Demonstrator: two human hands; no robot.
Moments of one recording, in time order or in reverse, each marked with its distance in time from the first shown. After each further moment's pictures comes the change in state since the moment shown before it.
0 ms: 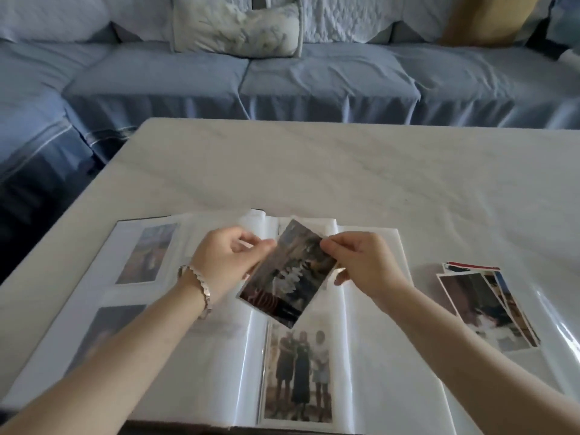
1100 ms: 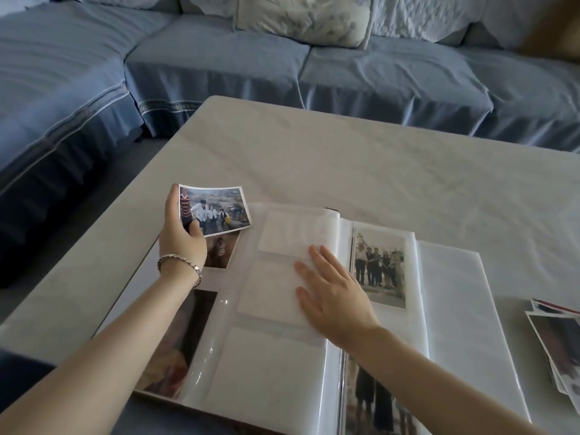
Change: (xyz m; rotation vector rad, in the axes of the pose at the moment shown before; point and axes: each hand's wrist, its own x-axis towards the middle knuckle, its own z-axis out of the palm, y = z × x) left_hand 0.046 -0.141 -0.102 0.001 0.685 -0.050; right_hand 0.011 0.042 0.138 -0.846 -0.200 -0.499
